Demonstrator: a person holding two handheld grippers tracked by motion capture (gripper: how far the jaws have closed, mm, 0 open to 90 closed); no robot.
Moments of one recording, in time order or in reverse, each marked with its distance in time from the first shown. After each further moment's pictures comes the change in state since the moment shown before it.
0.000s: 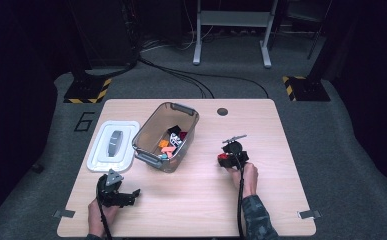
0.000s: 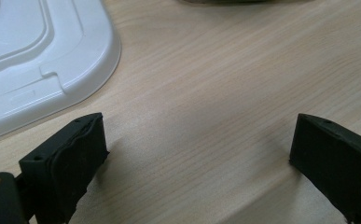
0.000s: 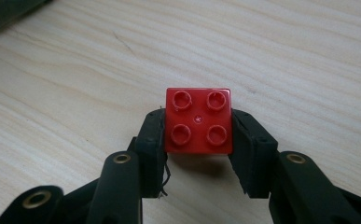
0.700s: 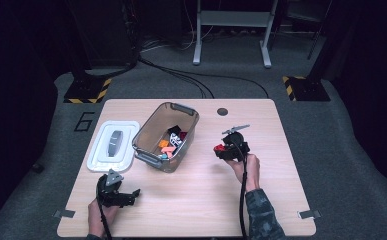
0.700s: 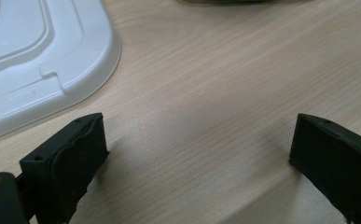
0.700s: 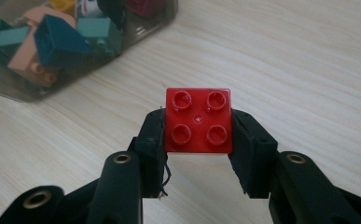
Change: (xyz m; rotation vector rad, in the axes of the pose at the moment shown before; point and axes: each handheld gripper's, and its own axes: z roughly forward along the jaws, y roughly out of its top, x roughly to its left) left arm 0.000 0.000 0.000 0.004 -0.003 0.000; right arm 0.008 0.029 -0.043 -0.073 0.091 -0.060
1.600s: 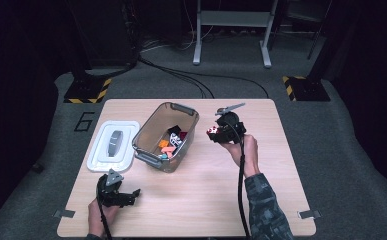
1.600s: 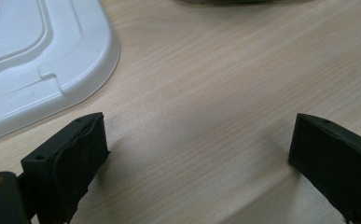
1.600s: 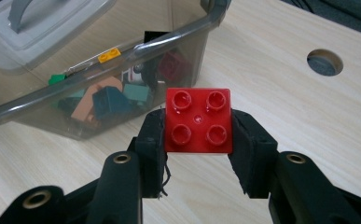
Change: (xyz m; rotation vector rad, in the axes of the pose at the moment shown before) left arm 0.000 0.000 0.000 -0.003 -0.012 -0.001; right arm 0.021 0.063 -0.043 -0.050 0.014 -0.106
